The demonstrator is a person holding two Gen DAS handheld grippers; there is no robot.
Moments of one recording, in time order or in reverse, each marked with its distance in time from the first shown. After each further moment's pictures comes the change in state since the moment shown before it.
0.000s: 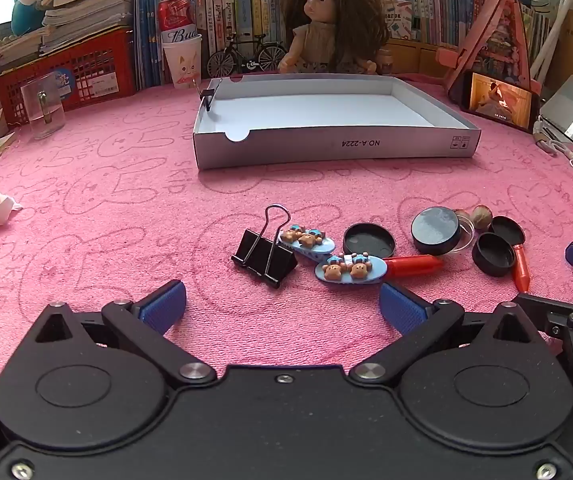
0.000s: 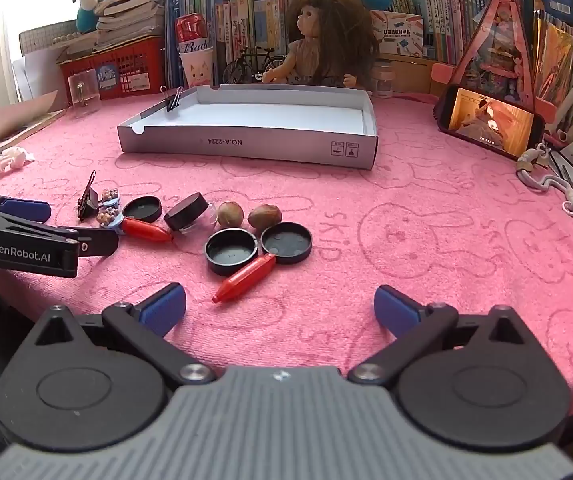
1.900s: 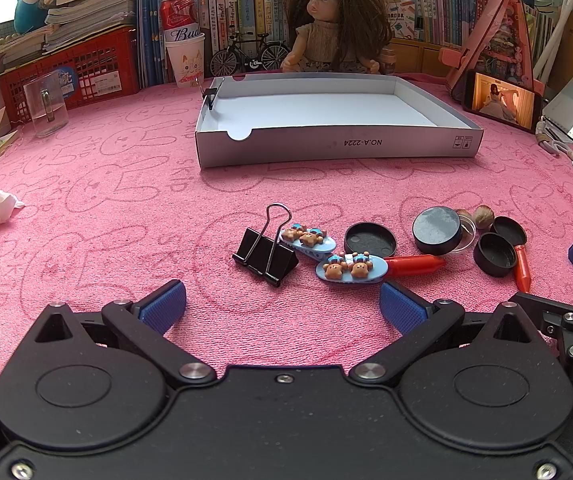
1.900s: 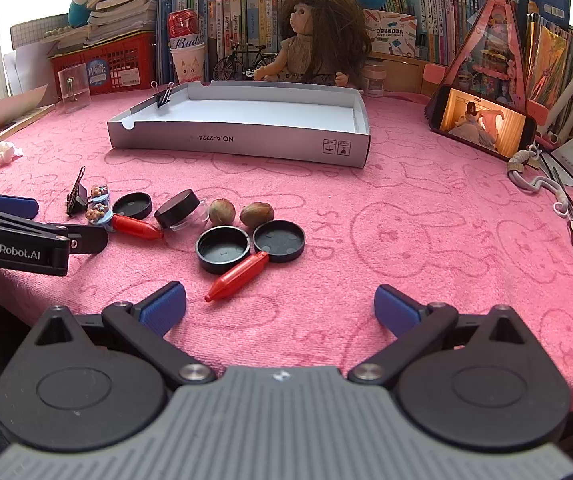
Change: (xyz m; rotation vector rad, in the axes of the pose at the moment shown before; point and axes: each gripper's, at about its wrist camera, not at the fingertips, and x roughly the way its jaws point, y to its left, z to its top) left arm 0.000 0.000 0.000 0.000 0.003 0.000; right arm 0.001 0.002 0.000 -0.012 0.008 -0.029
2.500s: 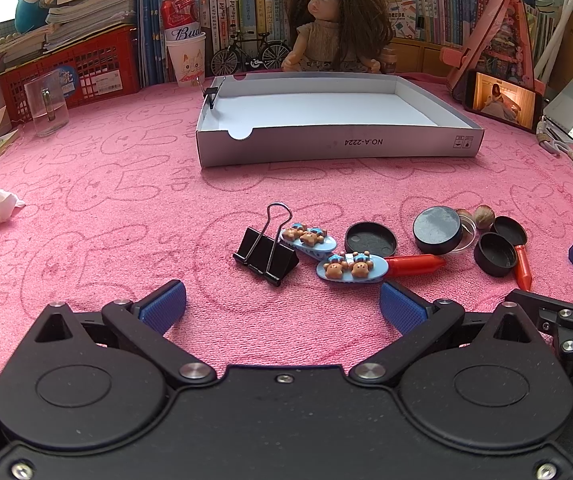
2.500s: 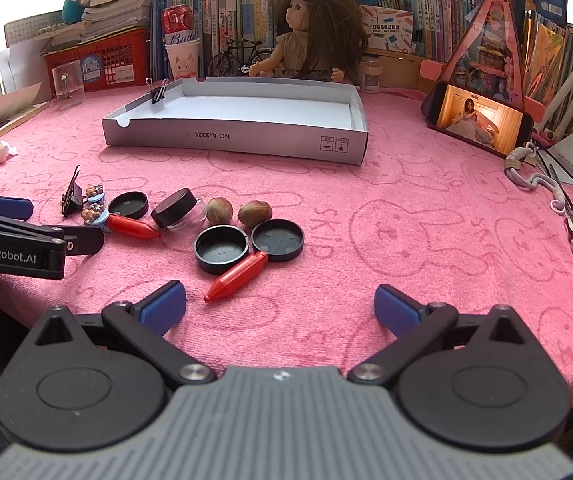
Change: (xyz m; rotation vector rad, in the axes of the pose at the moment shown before) left arm 0.000 0.000 0.000 0.000 0.001 0.001; right arm 0.000 0.001 0.002 0.008 0.019 -0.018
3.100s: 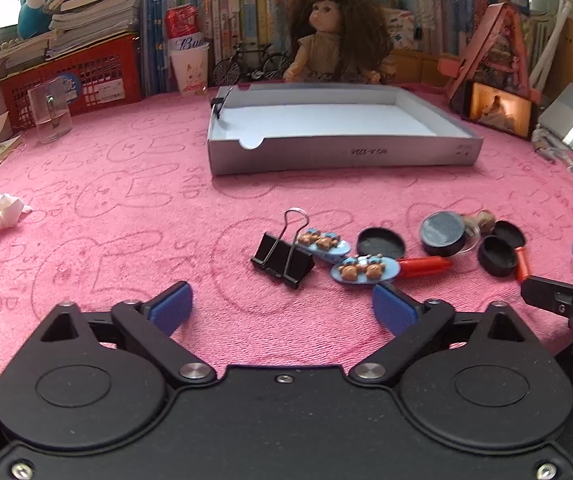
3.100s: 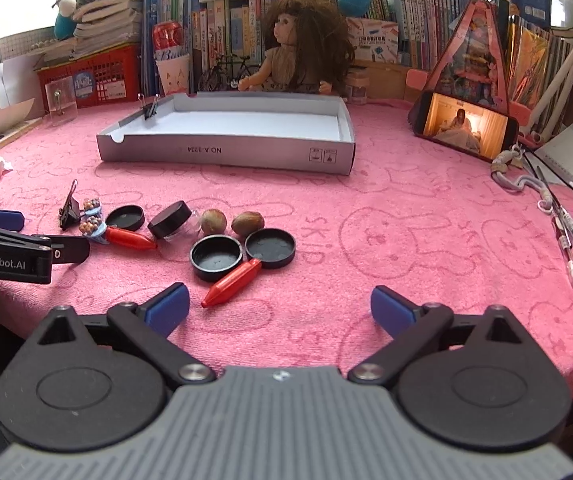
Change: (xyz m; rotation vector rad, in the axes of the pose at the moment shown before) left arm -0.011 0.017 -0.004 0.005 -0.049 -0.036; right arm -0.009 -0.001 -0.004 0.014 -0.059 -0.021
